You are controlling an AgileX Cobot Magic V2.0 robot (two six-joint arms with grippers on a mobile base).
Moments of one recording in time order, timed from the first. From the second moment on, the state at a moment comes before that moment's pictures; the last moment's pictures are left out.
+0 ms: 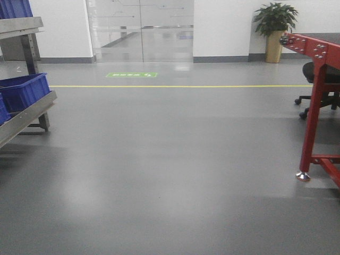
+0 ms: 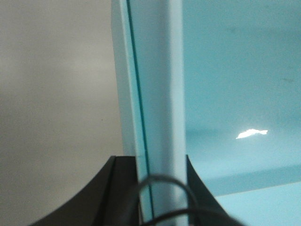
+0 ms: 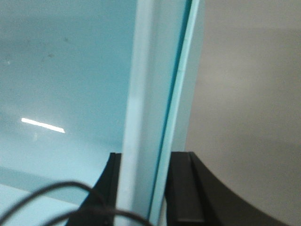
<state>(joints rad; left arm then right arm) -0.34 1.50 -1.90 -0.11 1.00 -0.11 0.42 1.53 -1.93 0.05 0.96 0.18</state>
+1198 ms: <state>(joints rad) -0.34 1.50 -1.90 -0.11 0.99 -0.11 0.42 1.53 -1.93 0.05 0.96 0.18</state>
